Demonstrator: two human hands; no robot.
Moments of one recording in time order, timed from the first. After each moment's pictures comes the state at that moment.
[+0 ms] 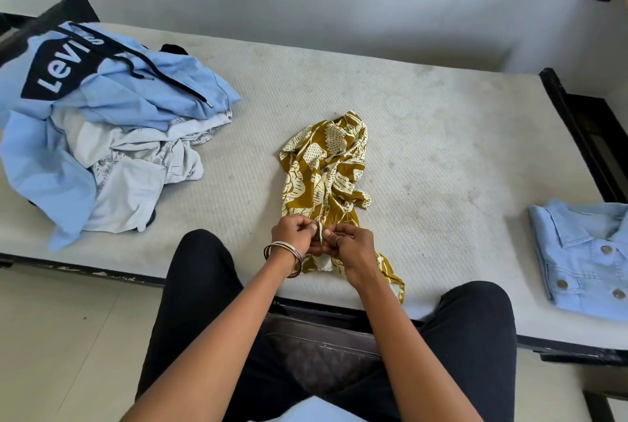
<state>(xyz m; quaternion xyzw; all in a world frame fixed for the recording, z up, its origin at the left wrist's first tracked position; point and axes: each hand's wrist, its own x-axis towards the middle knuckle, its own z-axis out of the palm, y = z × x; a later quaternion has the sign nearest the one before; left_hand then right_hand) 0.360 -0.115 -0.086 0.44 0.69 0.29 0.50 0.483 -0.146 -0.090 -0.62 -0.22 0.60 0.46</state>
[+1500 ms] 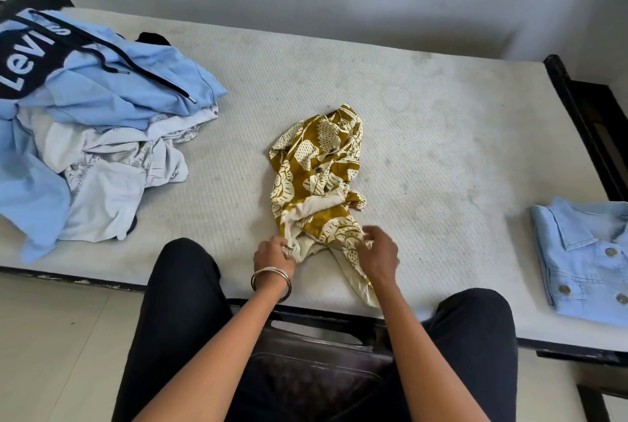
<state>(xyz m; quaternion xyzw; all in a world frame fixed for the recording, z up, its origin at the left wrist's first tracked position) 0.350 -0.119 -0.157 0.51 0.78 0.11 0.35 0.541 -0.131 -0.131 -0.82 -0.41 0.34 0.22</state>
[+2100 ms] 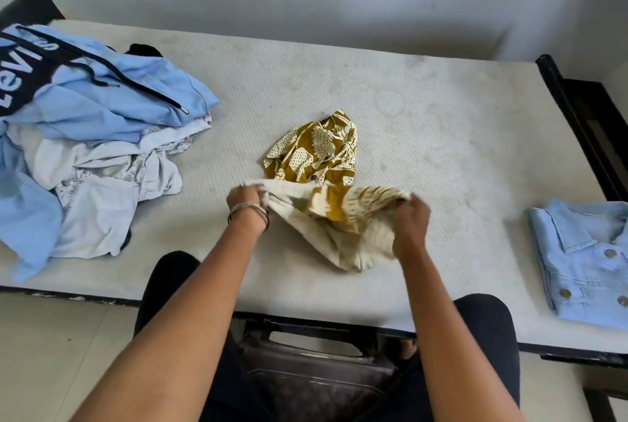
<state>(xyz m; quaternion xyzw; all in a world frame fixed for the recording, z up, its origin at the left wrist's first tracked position) 0.335 0.013 -0.096 0.18 0.74 0.38 0.52 0.584 -0.073 -0.081 -0.74 -0.20 0.36 0.53</state>
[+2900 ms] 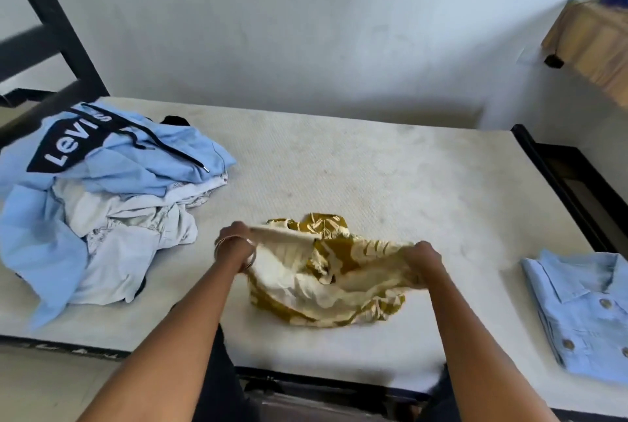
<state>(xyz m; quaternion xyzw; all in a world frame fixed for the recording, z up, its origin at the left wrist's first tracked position) 0.290 0.003 -0.043 0.48 0.81 0.08 0.34 0.612 -0.080 -0.024 -0.83 -0.28 0.43 0.20</state>
